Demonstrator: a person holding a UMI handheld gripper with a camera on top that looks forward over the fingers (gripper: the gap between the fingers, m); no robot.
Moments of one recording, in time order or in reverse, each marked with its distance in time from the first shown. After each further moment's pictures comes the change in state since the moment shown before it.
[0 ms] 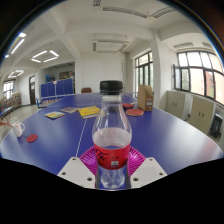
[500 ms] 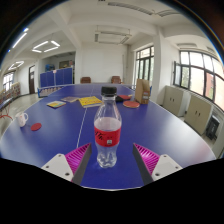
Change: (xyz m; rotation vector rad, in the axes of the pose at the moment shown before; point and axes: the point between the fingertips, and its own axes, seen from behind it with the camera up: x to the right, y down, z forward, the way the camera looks) arm 0.013 0.017 -0.081 -0.116 0.027 -0.055
